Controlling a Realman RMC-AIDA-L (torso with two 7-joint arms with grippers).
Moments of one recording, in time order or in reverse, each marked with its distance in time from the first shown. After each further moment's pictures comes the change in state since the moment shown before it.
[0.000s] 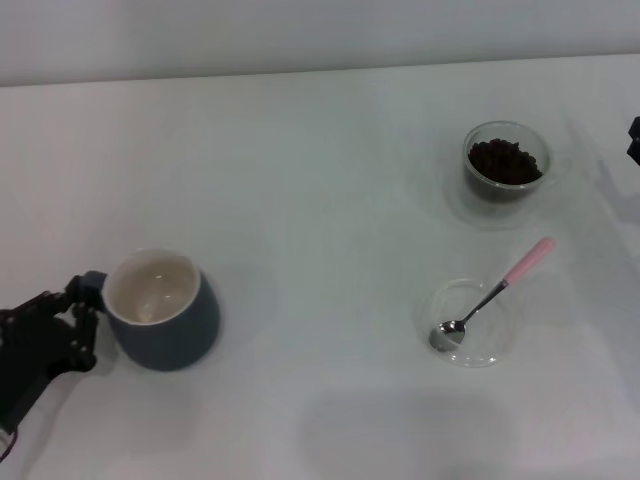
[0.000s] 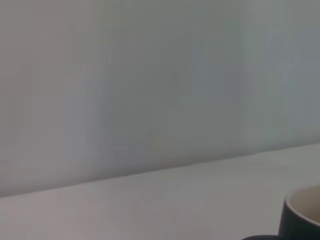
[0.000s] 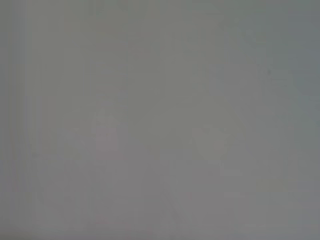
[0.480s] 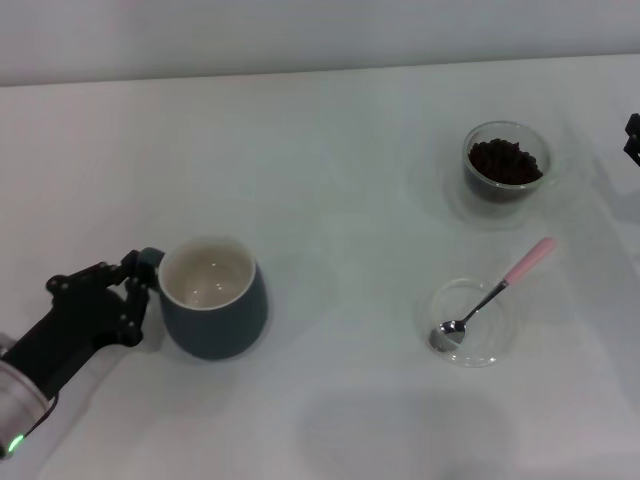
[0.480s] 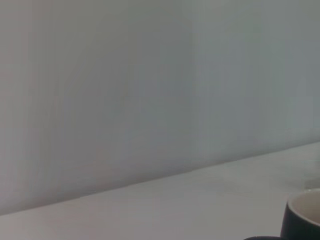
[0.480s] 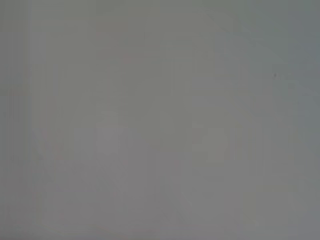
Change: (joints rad) left arm -0.099 0.000 0.000 0.006 0.112 -0.020 -0.067; right arm 0.006 0.000 -0.001 0.000 -0.004 0.004 0.000
